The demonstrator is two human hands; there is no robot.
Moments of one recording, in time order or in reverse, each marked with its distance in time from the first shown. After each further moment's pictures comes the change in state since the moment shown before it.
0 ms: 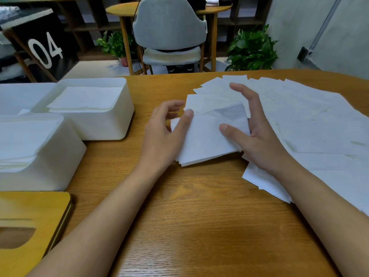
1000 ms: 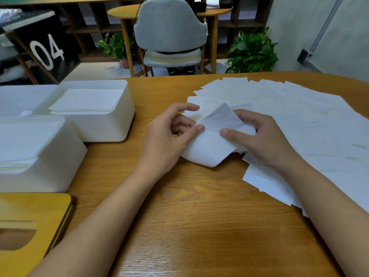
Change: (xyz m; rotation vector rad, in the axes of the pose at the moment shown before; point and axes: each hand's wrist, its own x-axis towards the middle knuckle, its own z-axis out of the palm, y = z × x) left_hand -0.001 0.002 -0.003 -0.182 -0.135 0.136; right_hand 0.002 -0.004 -0.011 0.002 0.043 0.165
